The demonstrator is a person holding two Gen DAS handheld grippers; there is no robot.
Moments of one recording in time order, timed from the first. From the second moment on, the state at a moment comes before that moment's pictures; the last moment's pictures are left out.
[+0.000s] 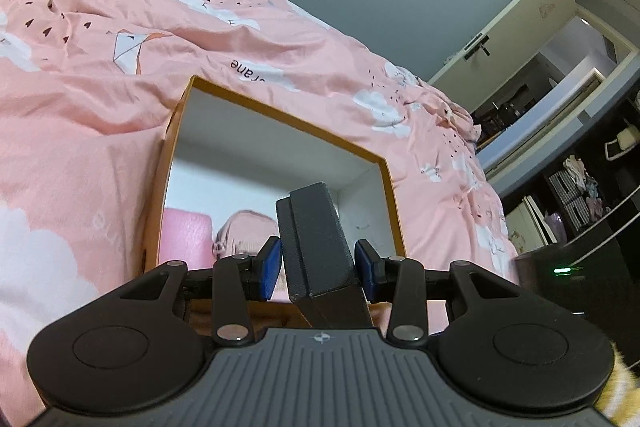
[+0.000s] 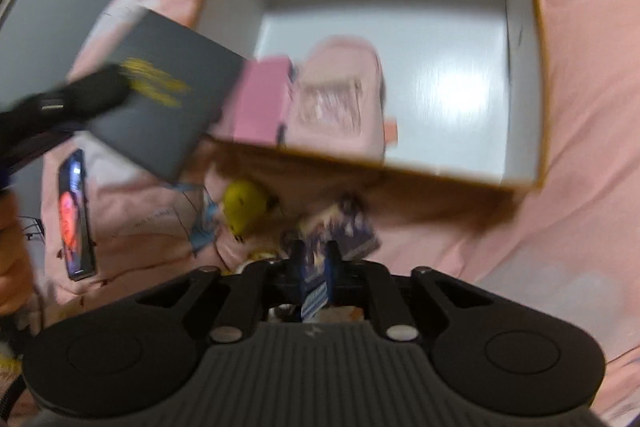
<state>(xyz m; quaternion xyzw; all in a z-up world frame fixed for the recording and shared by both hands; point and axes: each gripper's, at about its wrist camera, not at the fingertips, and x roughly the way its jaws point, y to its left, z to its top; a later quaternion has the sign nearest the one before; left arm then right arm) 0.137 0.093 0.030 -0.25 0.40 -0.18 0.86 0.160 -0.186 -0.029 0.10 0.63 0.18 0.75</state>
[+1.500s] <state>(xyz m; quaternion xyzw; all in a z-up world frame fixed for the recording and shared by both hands) 0.139 0.125 0.000 -0.36 0.36 -0.14 0.85 0.161 -0.124 -0.077 0.15 0.59 0.17 0.78</state>
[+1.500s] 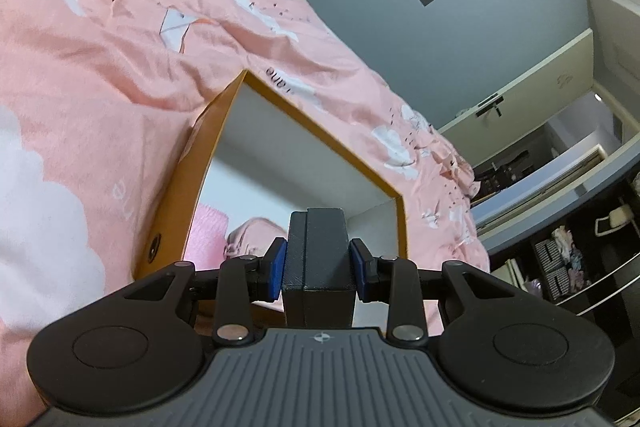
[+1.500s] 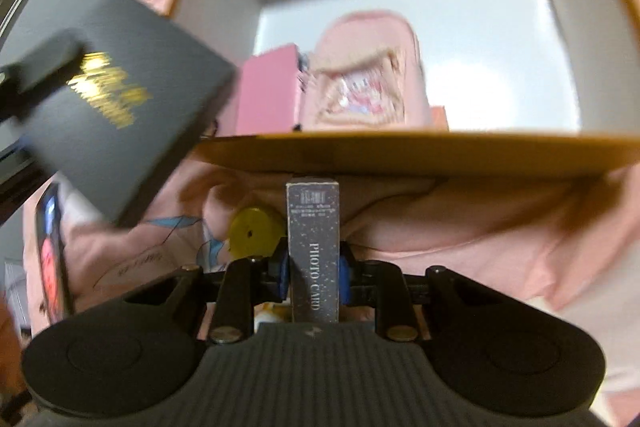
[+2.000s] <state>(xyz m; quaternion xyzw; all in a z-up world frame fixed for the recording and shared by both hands) 0.201 0.084 0.000 -0.36 0.37 -0.15 0.84 0.220 -0.202 0.022 0.10 0.53 0.11 0.83</state>
